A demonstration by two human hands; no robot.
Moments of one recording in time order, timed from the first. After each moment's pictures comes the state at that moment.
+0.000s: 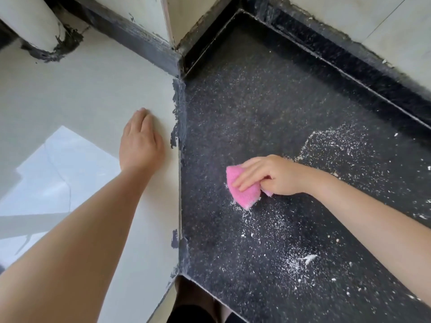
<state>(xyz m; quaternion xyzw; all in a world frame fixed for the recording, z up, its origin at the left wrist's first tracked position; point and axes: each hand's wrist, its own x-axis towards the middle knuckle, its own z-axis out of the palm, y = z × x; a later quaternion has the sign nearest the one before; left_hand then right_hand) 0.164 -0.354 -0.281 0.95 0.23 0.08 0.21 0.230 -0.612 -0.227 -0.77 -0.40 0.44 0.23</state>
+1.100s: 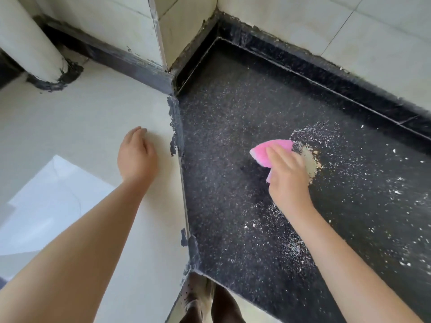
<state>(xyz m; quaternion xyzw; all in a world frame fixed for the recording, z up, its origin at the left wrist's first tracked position) 0.152 -0.353 -0.258 0.91 0.28 0.11 0.29 0.157 -0.620 -0.233 -0.97 -0.14 -0.06 0.18</state>
